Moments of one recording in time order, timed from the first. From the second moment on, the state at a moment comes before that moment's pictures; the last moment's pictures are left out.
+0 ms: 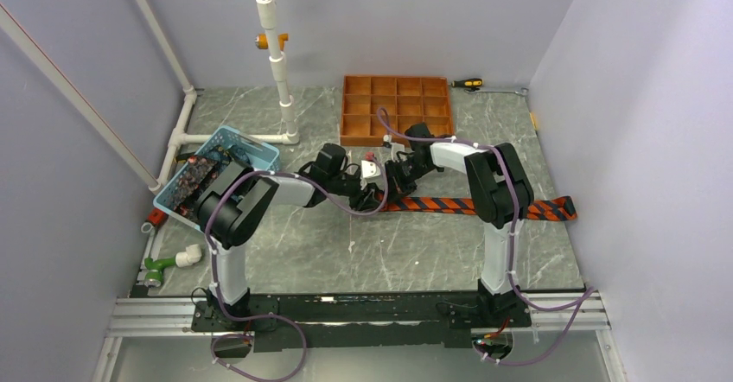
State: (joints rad) left arm -0.62 1.91 0.95 0.41 0.83 0.37; right arm 0.38 2.06 1.29 -0.55 -0.73 0.05
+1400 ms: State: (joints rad) left arm -0.65 1.96 1.10 0.02 0.77 0.73; right arm 0.29 1.98 1.28 -0.68 -0.82 0.04
